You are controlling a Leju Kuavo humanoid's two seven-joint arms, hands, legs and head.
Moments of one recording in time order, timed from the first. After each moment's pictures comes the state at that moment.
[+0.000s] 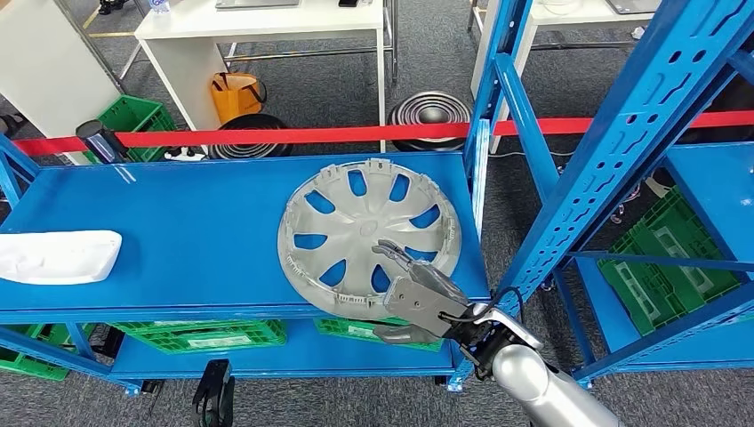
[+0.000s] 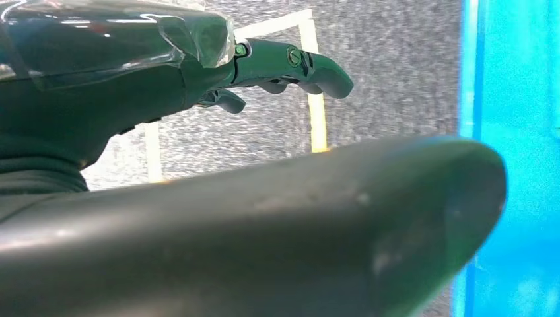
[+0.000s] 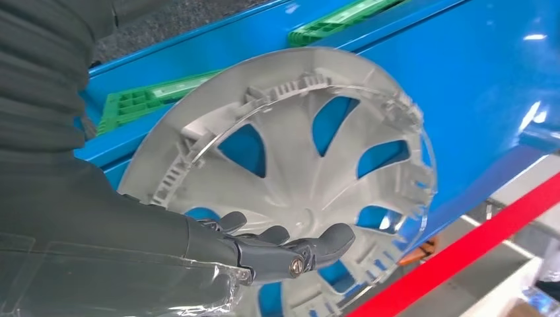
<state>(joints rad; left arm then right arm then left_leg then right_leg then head) -0.14 0.09 -0.68 -0.34 0.71 0.29 0.02 -0.31 -0.29 0.79 -1.51 -0.03 0.18 0.09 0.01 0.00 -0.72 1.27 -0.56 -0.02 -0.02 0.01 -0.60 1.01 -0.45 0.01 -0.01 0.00</state>
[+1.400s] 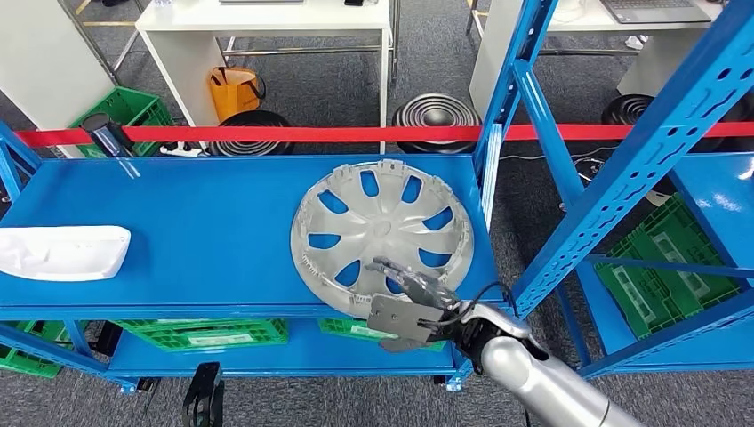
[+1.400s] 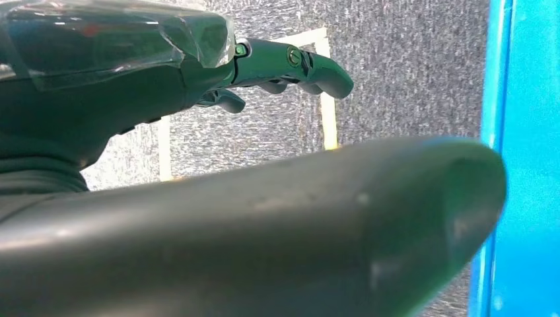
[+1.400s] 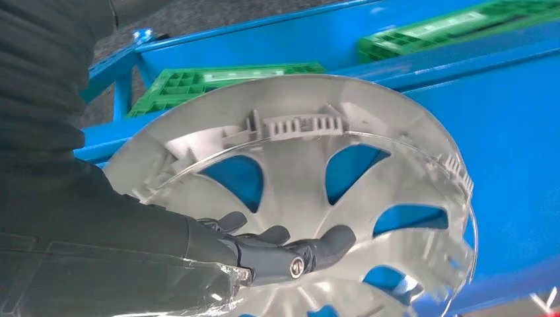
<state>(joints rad) -0.15 0.09 -0.66 -0.30 0.70 0.30 0.04 -0.43 -0.31 0.91 -1.38 0.06 0.28 0.11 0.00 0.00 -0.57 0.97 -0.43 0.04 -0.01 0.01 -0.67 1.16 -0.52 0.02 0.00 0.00</state>
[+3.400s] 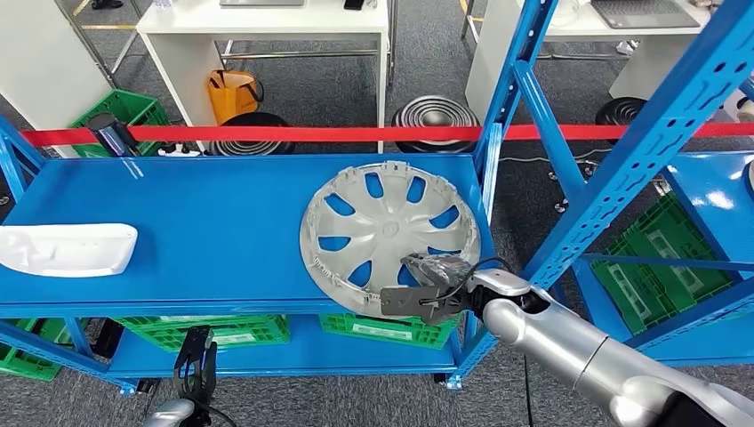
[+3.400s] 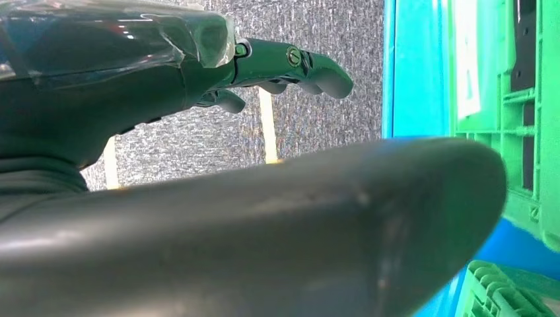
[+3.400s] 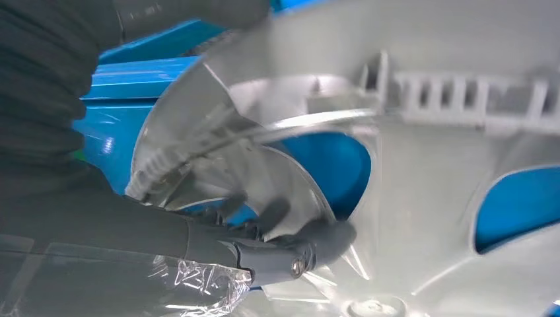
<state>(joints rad) -0.24 0.14 -0.61 -0.34 0.67 0.26 0.04 -0.72 -0.34 1.22 -1.05 0.10 0.33 0.14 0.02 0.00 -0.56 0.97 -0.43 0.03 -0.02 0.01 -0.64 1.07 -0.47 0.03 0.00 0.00</state>
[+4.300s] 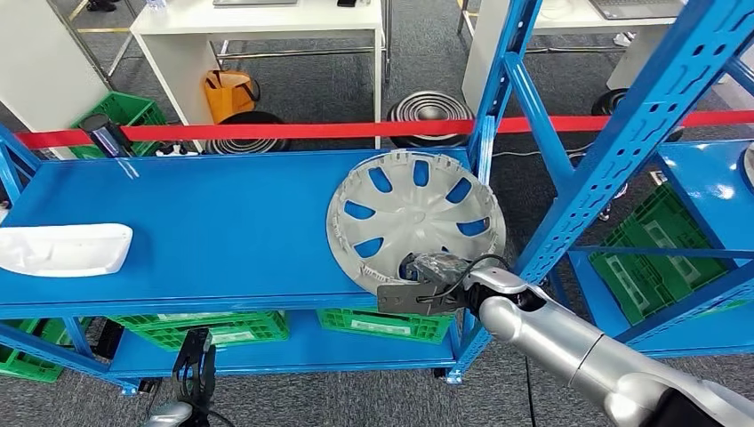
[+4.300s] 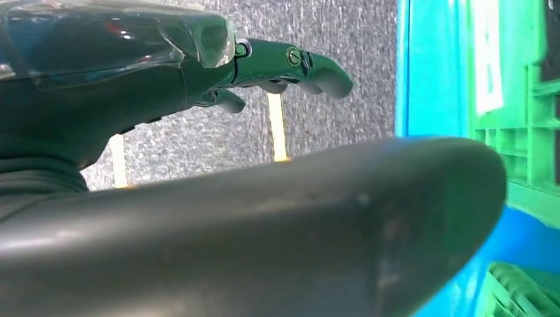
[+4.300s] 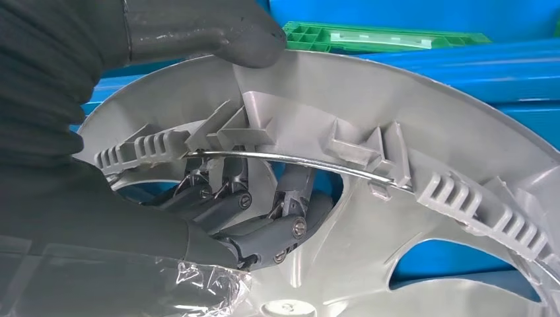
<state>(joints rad) -0.23 0.14 -0.61 -0.34 0.67 0.25 0.05 -0.72 -0.33 1.22 -1.03 0.12 0.32 0.13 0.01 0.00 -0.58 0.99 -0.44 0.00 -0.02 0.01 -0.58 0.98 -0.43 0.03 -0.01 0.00</state>
